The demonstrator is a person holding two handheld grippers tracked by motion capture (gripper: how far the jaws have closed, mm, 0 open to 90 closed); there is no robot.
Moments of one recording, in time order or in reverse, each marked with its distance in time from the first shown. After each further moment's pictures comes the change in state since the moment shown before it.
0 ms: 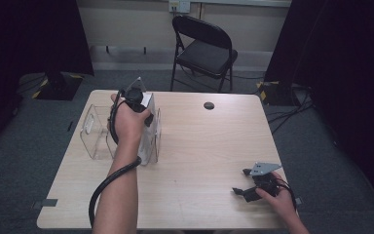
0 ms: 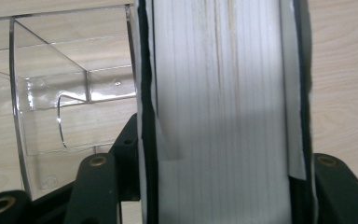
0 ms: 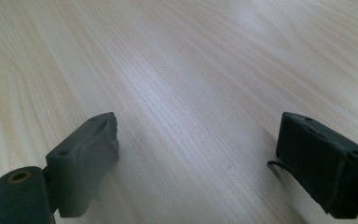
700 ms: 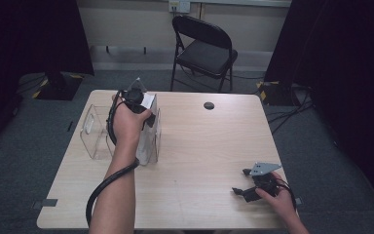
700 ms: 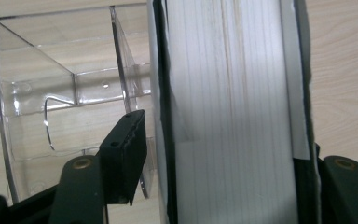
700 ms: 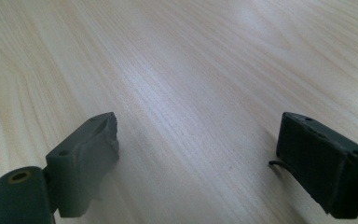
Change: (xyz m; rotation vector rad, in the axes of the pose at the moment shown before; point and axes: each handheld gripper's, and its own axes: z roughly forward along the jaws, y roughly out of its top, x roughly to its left) left arm -0.001 -0.005 -0.004 -0.032 -0.040 0.010; right arm 0.001 0.000 0.000 -0.001 0.000 0.002
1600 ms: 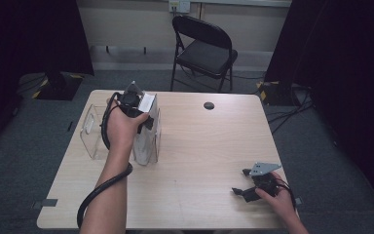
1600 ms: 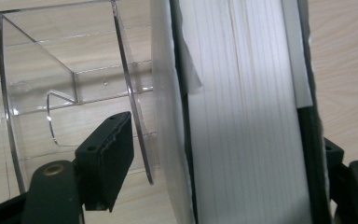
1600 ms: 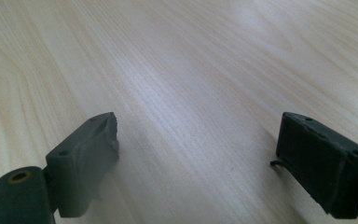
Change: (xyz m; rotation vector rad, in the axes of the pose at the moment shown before) left arm 0.007 -0.015 -0.008 -0.026 -0.026 0.038; right arm 0.000 0.000 0.001 -0.003 0.003 -0.006
